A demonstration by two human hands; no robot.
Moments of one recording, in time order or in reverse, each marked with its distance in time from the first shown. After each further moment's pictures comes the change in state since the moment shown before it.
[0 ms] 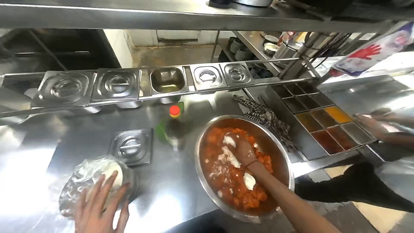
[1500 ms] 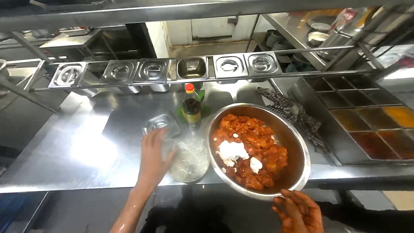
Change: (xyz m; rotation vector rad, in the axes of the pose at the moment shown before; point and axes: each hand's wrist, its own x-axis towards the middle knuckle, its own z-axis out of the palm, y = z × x) left_hand 0.023 0.089 0.026 -0.216 0.141 -0.271; right_hand -0.261 0.010 -0.004 1.395 0.542 0.178
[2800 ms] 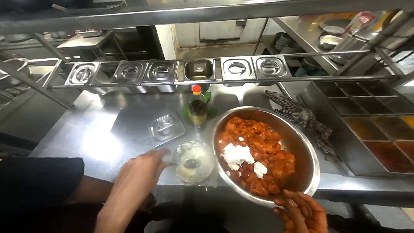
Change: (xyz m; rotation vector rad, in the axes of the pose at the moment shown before) left_hand -0.011 0.053 -0.083 0.364 -0.308 -0.036; right_hand 0.007 -0.004 0.010 0.021 -0.088 -0.035
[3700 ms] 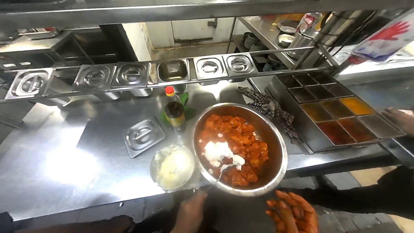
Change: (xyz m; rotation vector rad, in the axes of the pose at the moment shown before) left_hand -0.058 0.090 0.227 -0.436 0.362 0.374; right_hand -0.020 -0.009 -0.017 -0.036 0.150 -0.085
